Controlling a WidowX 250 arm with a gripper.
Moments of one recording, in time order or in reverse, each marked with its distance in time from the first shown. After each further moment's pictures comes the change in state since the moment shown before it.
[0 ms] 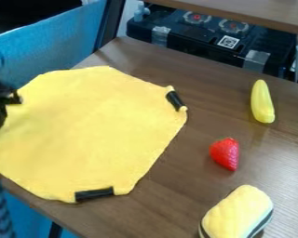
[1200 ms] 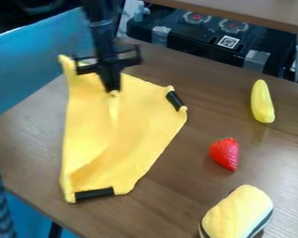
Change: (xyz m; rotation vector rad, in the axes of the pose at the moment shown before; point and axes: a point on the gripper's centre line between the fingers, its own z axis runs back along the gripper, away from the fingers) arm 0.032 -0.194 0.021 -0.096 0.149 0.131
